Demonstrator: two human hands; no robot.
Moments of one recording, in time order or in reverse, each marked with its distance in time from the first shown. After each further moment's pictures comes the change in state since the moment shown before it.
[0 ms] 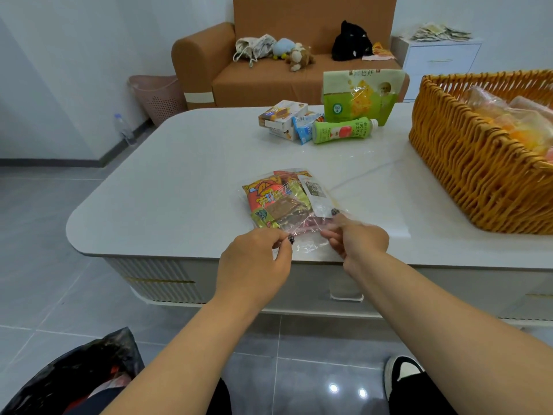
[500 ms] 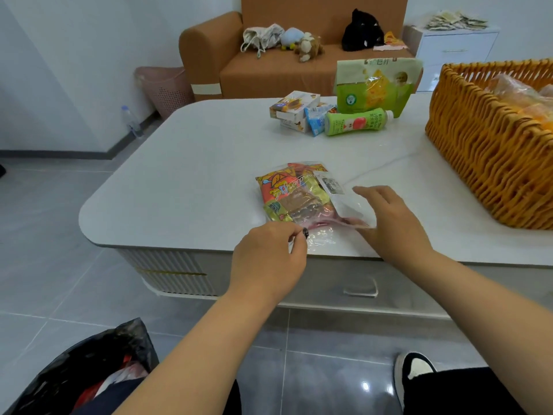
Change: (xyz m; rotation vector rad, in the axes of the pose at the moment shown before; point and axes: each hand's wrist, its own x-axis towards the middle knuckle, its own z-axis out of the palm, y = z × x) left_hand 0.001 -0.005 -0.005 0.012 -0.031 0.006; right_hand 0.036 -0.004 -0.042 -1.236 -0.177 -1.289
